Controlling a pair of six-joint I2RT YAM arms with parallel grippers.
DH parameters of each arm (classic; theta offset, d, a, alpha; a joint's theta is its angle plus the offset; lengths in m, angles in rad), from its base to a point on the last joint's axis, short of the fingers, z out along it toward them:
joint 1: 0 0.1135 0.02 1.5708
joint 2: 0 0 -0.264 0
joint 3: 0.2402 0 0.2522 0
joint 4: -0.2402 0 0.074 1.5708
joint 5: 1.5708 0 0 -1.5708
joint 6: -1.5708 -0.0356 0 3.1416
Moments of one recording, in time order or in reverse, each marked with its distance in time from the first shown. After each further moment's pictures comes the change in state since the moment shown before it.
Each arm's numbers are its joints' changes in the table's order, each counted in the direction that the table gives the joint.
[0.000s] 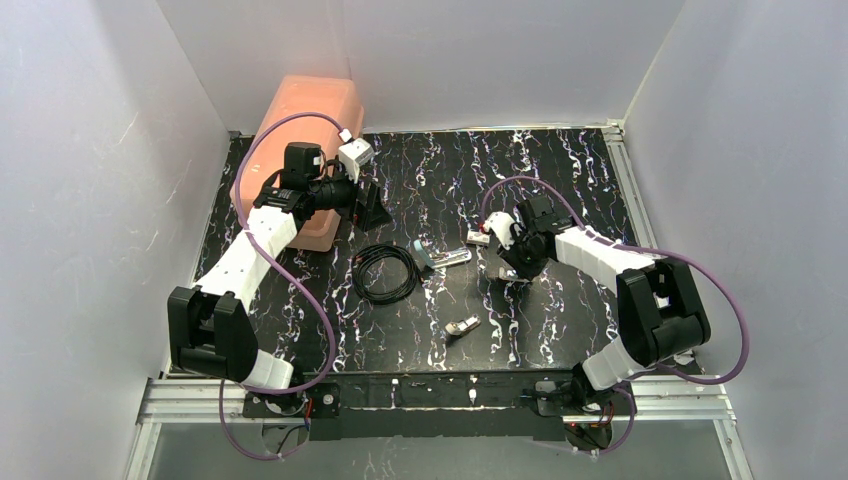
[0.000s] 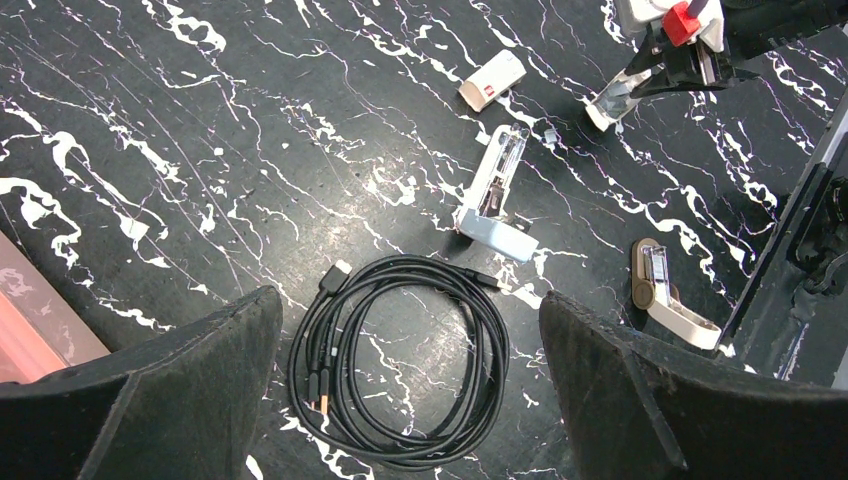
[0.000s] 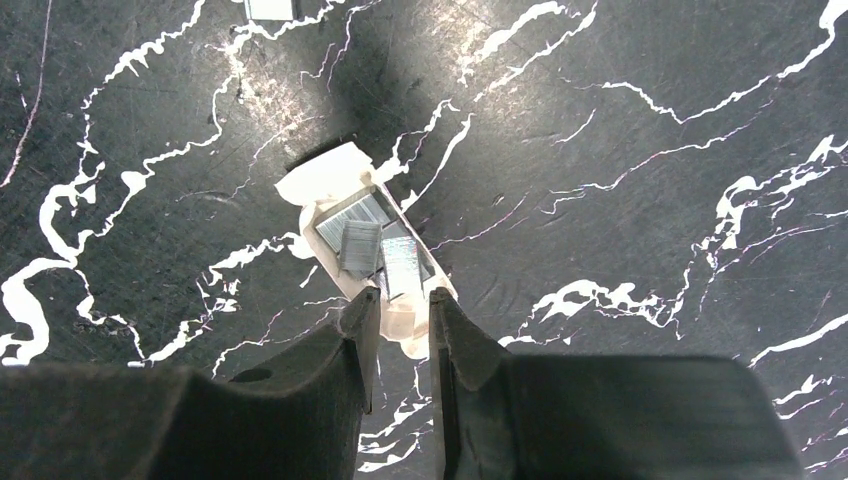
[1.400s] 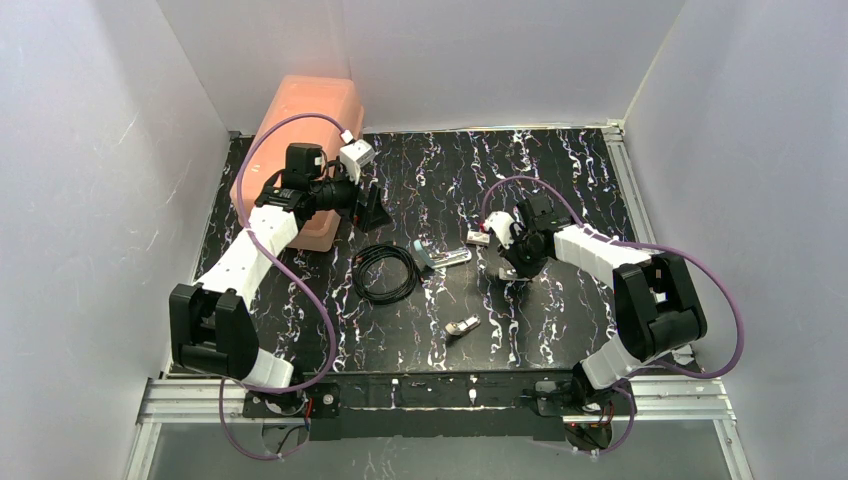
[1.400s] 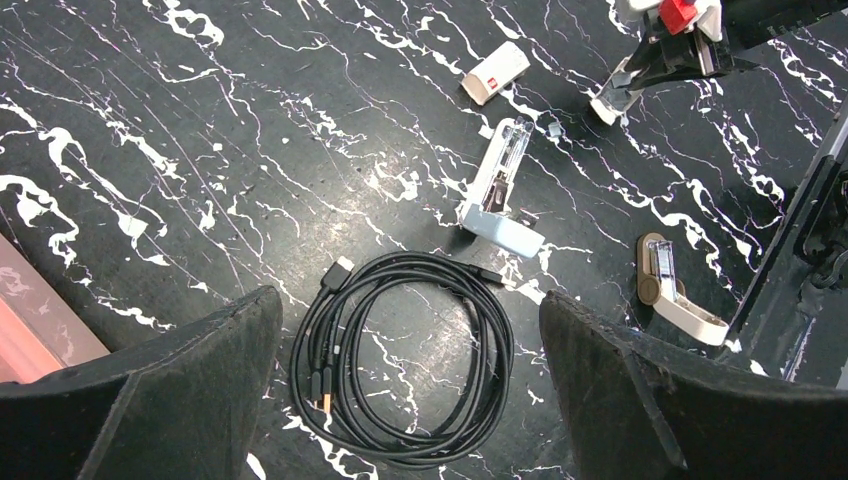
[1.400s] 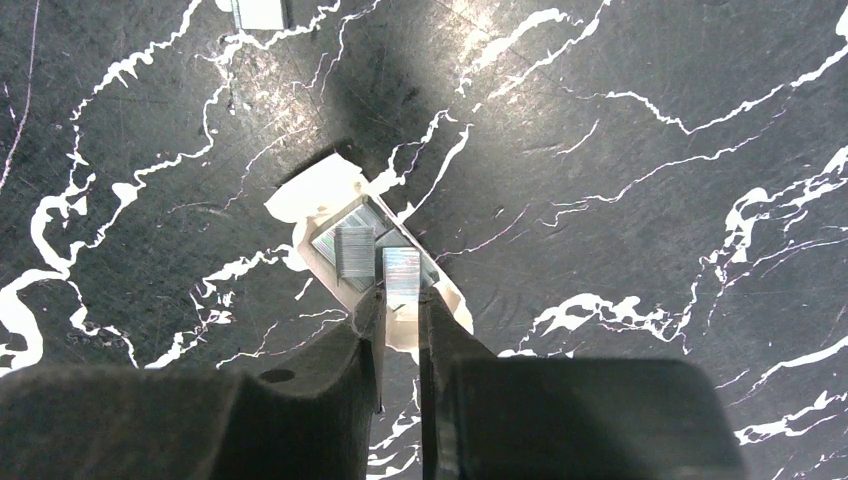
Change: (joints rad) left arm 0.000 -0.010 0.000 -0.005 0.000 -0.012; right arm -0.012 -0.029 0.006 0.014 -0.016 0.001
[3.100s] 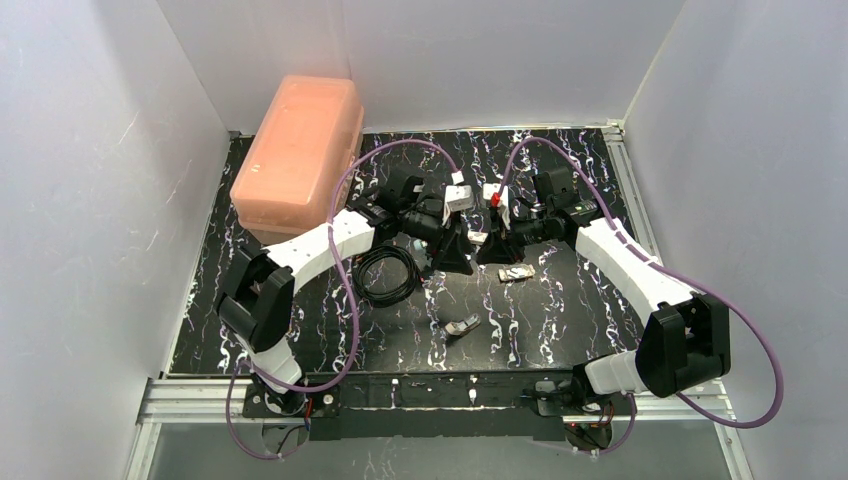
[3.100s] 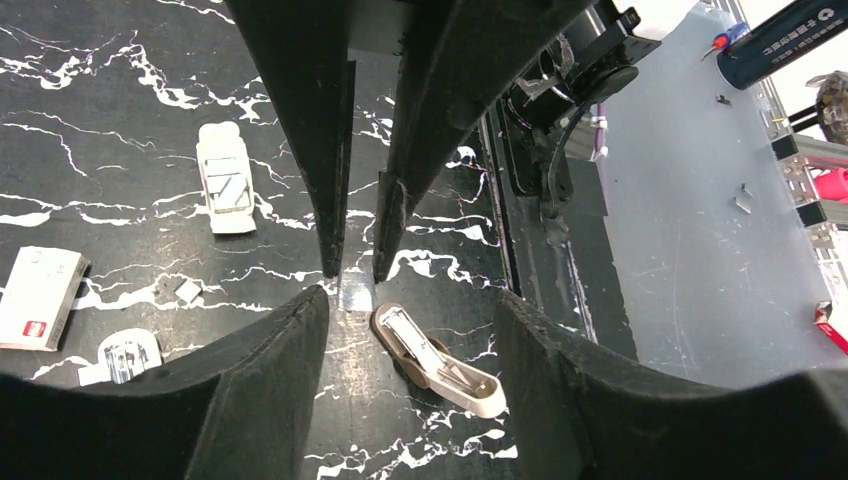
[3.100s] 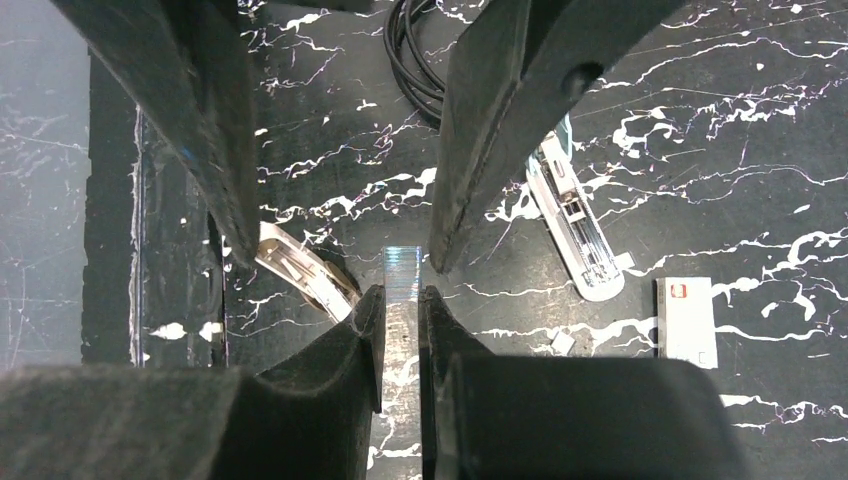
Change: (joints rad) left arm -0.457 -0.238 0.074 0.200 0.355 0.022; right arm -0.006 0.190 0.184 -0.162 -0.830 0.125
